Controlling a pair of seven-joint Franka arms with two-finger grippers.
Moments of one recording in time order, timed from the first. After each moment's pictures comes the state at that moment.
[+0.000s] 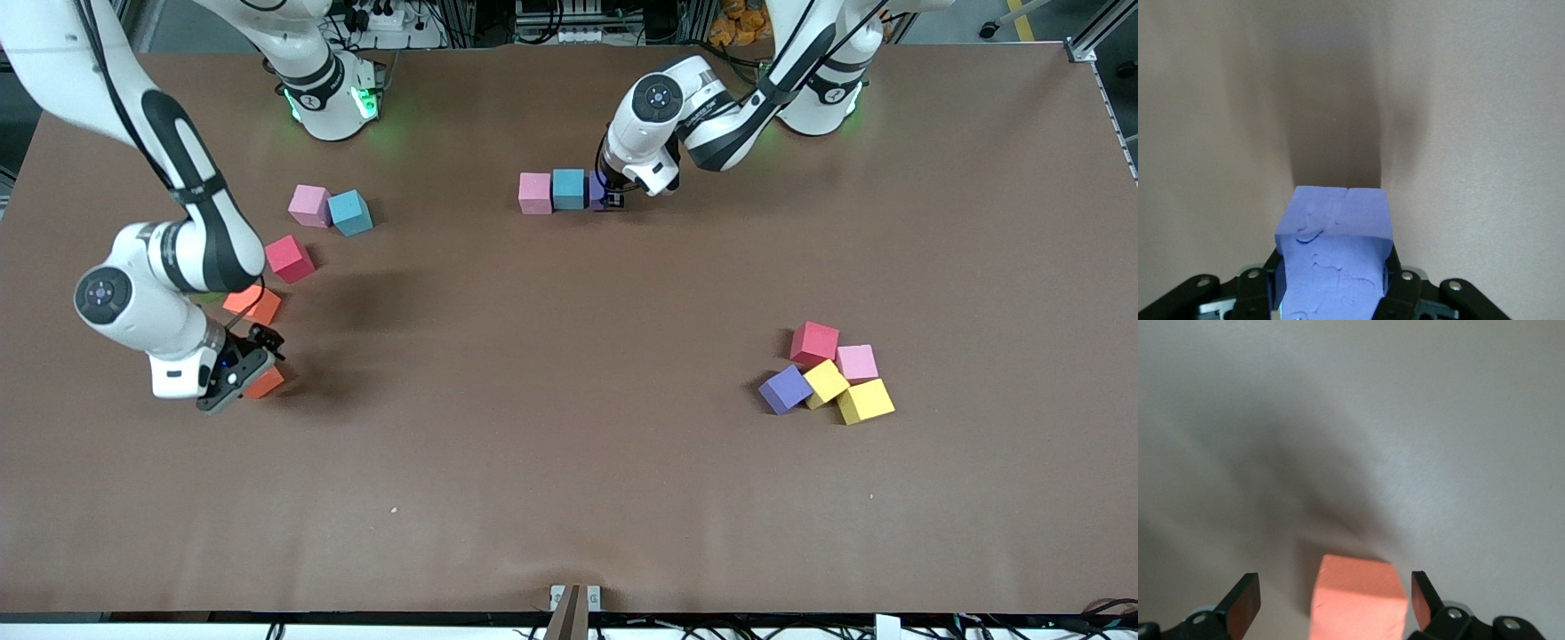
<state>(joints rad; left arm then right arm) -0.20 0.36 -0.80 -2.38 -0.04 2.66 -2.52 -0.18 0.48 0.13 -1.96 -0.08 2.48 -0.85</state>
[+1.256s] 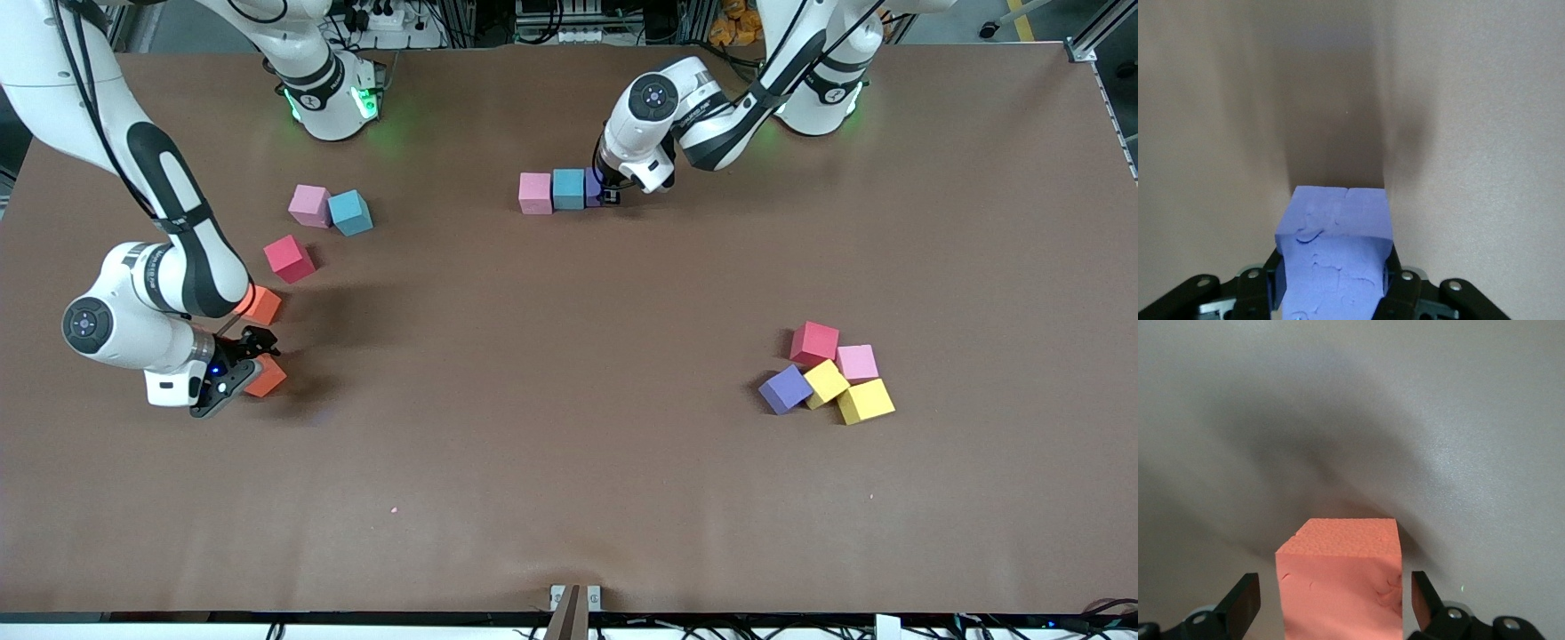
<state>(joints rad) -0.23 0.39 -0.78 -2.39 -0.02 2.71 -2.54 -0.21 0.54 0.10 -1.93 -0.01 2.38 -0.86</state>
